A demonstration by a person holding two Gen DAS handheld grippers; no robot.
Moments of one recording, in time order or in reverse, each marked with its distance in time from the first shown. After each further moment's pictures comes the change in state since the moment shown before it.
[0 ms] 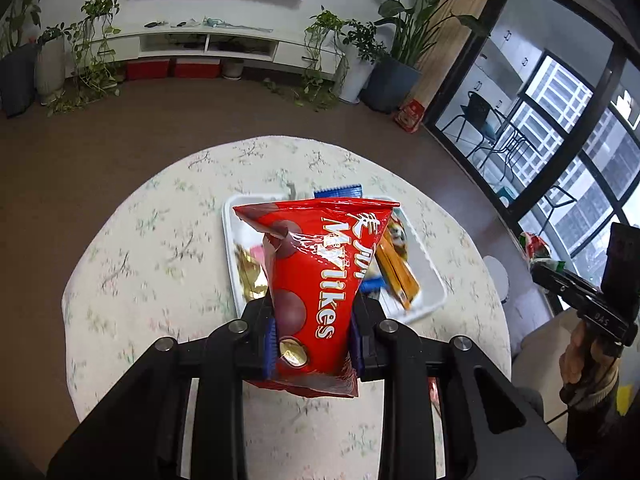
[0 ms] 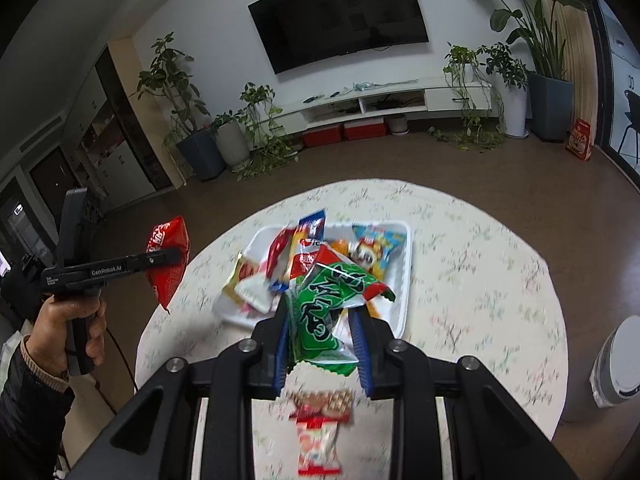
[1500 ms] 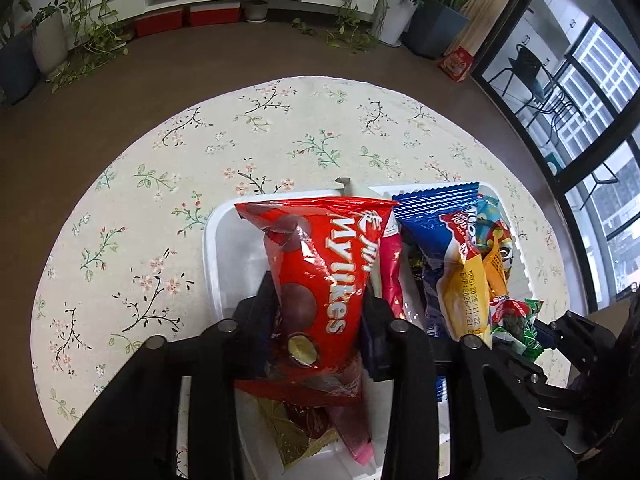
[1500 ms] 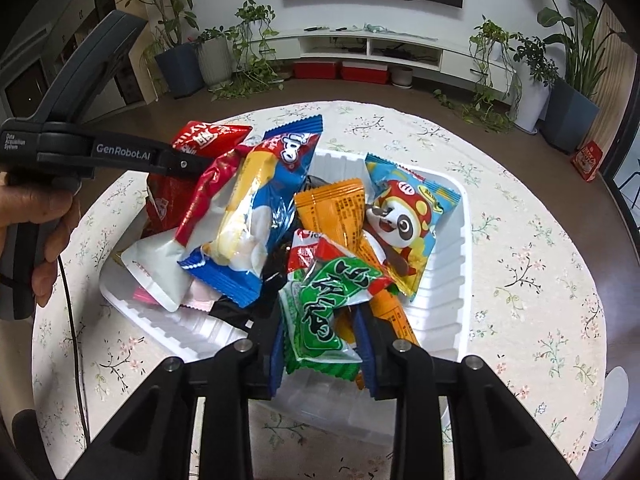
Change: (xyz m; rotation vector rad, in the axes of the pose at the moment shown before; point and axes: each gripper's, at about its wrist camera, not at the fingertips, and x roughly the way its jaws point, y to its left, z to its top) left arm 0.180 0.035 0.051 -0.007 0.231 0.137; right arm 0.163 0.022 -0.024 -0.186 0.250 -0.148
